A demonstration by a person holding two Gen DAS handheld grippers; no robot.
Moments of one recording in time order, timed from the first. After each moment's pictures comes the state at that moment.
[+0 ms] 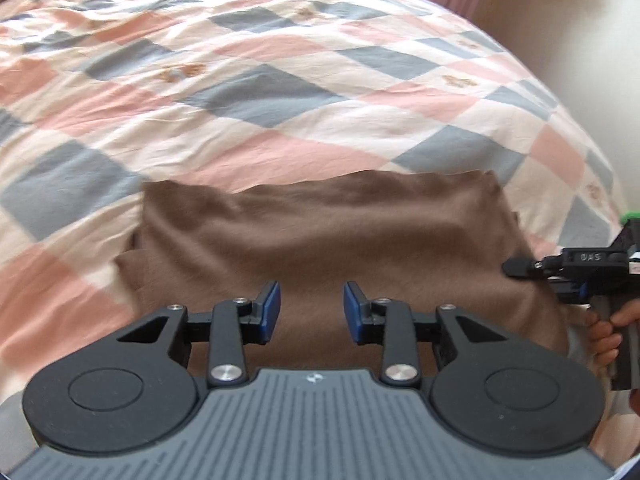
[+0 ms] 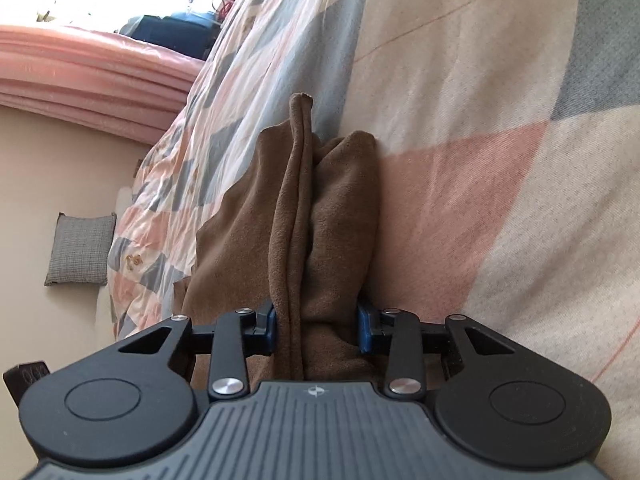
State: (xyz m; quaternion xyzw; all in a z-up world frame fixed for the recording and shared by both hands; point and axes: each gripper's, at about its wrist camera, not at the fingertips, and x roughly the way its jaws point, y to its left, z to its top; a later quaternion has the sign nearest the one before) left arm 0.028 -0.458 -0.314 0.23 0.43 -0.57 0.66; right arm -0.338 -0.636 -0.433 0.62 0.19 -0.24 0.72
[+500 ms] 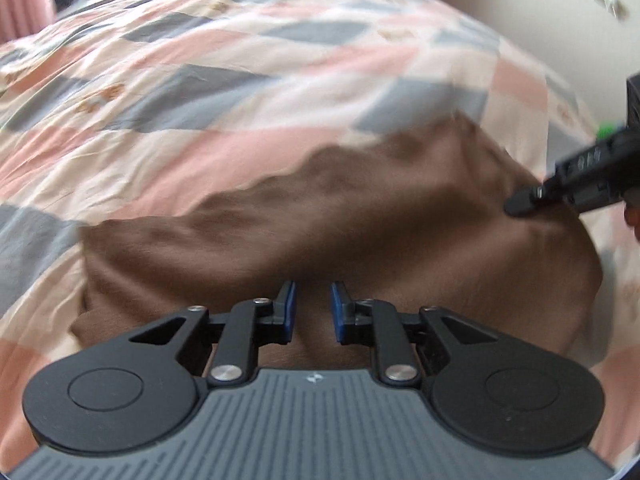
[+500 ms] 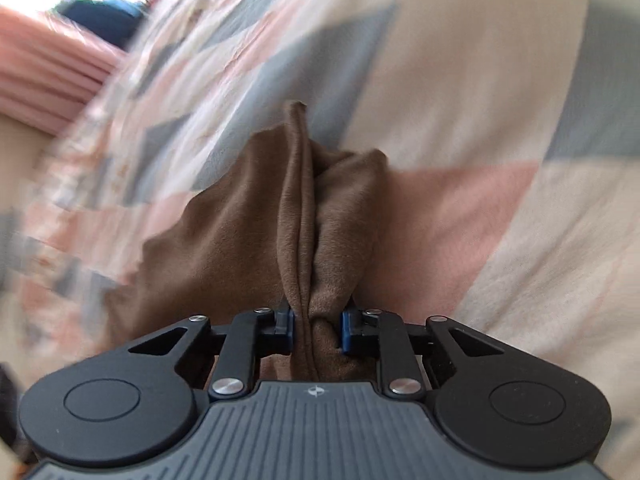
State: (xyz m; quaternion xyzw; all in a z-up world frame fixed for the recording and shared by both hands) left arm 0.032 -0.472 -0.345 0.28 0.38 -0.64 0.61; right arm -0.263 -0.615 -0.352 0.52 0.33 -0.40 0.68
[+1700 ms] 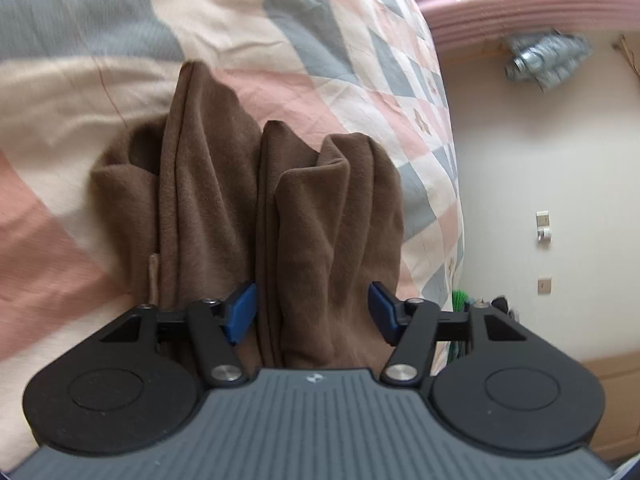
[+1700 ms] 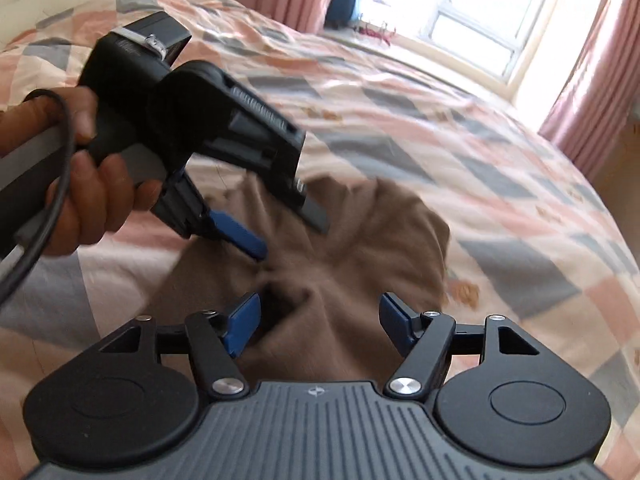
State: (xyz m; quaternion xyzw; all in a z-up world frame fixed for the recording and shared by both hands) left arm 0.182 -0.452 -0.398 -0.03 0.68 -0.58 0.44; right arm -0.045 -0.381 -0.325 0.05 0.42 -0.37 0.83
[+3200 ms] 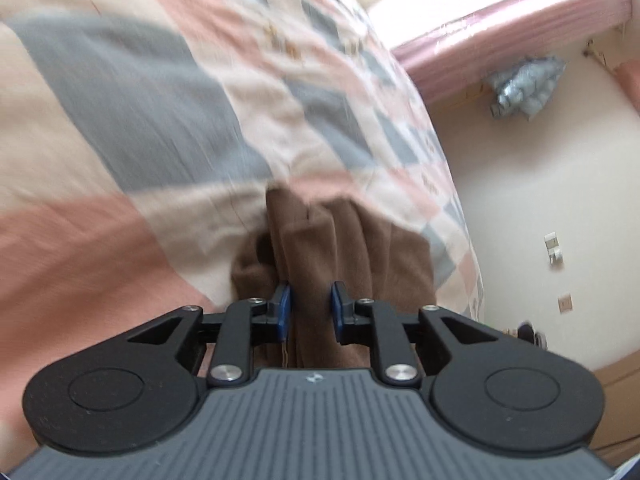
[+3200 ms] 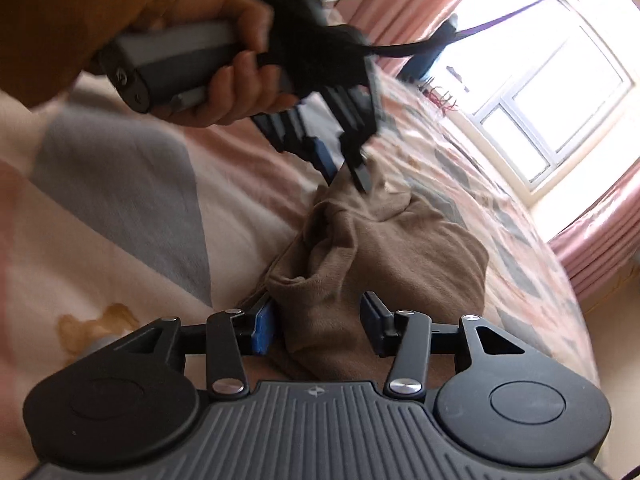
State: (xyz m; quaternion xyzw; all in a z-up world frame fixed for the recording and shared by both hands) left arm 0.262 -0.385 -0.381 -0.06 0.58 -0.61 0.54; right arm -0.012 -0.273 -0.363 -0.13 0.43 -0.32 0.84
